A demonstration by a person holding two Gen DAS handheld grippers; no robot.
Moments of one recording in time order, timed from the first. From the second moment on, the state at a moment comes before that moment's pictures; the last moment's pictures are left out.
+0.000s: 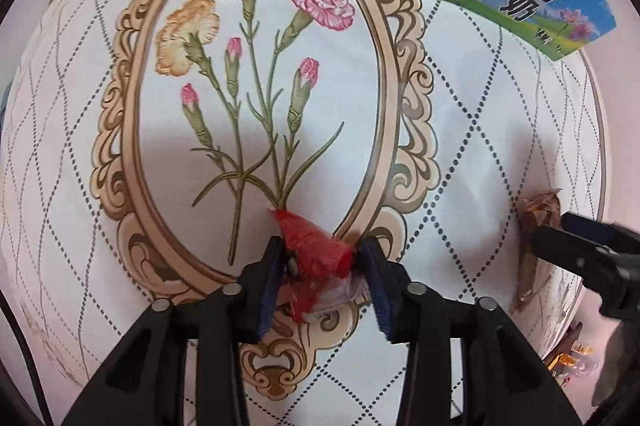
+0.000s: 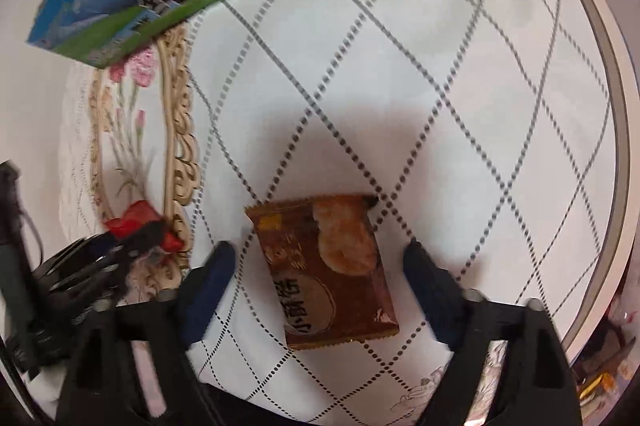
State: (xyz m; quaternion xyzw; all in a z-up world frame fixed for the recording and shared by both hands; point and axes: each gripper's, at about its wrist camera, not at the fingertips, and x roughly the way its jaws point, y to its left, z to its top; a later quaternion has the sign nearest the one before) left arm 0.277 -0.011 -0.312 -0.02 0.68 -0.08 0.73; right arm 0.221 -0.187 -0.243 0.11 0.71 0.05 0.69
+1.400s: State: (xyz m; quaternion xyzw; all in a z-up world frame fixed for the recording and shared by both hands) left arm 0.474 -0.091 -0.151 -0.03 0.61 -0.11 0.78; right arm 0.413 -0.284 -0.106 0.08 0.58 0.04 0.81
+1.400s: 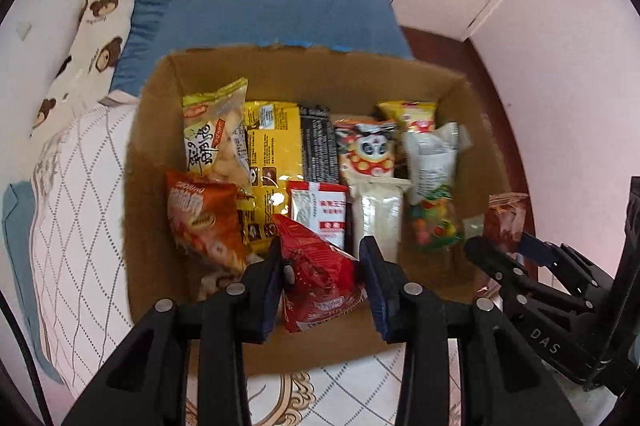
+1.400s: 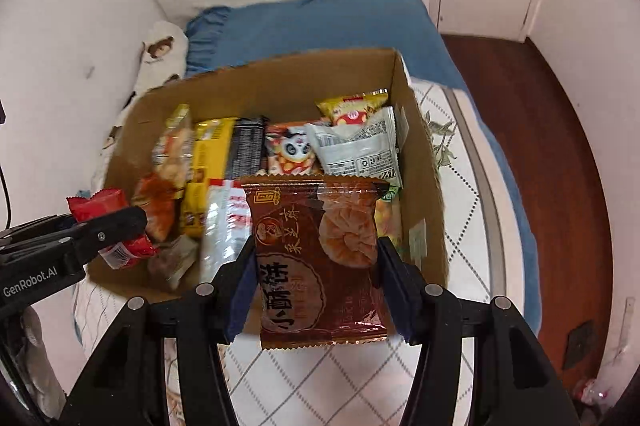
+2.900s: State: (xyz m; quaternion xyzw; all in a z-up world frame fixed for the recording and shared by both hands) left arm 0.360 -0.061 -0.088 0.01 0.49 -0.02 0.87; right arm 0.338 -0.283 -0.062 0.03 0.53 0.00 0.85
